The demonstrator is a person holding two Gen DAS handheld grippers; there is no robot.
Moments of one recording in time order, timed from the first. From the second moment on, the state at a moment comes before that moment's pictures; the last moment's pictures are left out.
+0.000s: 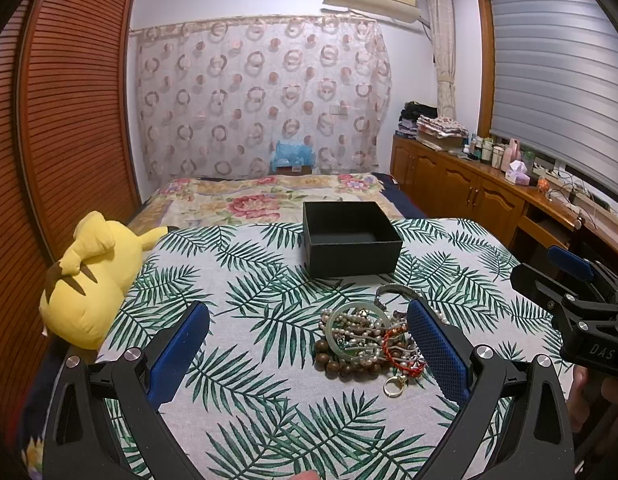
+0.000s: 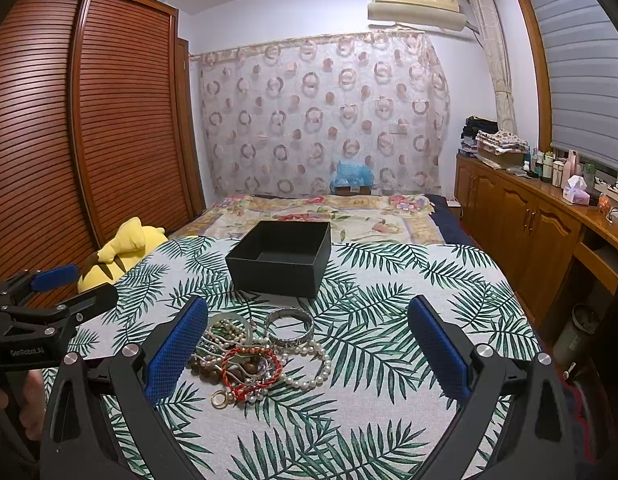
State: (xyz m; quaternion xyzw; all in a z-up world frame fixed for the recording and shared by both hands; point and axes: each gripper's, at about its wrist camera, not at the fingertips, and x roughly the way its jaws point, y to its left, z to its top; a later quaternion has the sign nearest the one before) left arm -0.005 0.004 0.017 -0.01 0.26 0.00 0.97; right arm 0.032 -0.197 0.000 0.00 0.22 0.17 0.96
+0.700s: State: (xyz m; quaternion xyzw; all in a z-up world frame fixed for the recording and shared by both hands) left arm -0.008 -0.007 0.020 -0.01 0.26 0.00 0.97; right arm 0.030 -0.198 0.000 0.00 0.21 0.17 0.96
